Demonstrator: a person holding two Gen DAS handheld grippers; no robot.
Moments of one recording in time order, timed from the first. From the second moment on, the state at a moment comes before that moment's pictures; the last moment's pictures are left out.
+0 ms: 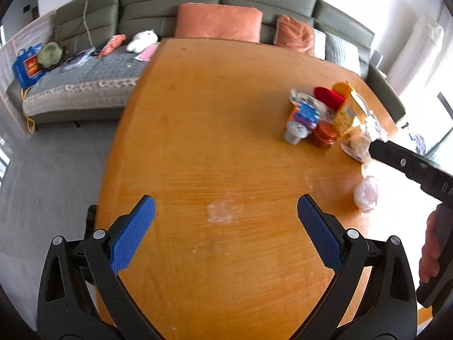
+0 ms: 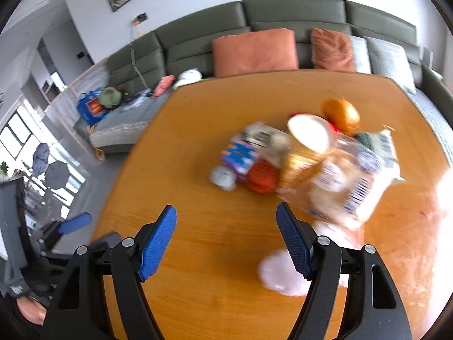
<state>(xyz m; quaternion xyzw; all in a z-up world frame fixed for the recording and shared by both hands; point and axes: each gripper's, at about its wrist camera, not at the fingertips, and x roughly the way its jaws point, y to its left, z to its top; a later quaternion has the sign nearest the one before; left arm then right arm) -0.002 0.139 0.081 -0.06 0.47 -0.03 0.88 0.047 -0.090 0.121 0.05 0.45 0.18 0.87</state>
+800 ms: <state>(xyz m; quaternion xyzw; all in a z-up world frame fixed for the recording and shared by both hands) 0.015 0.094 0.068 -0.05 0.49 -0.04 0.87 0.034 -0.112 0.071 -0.03 0.47 0.16 0.87</state>
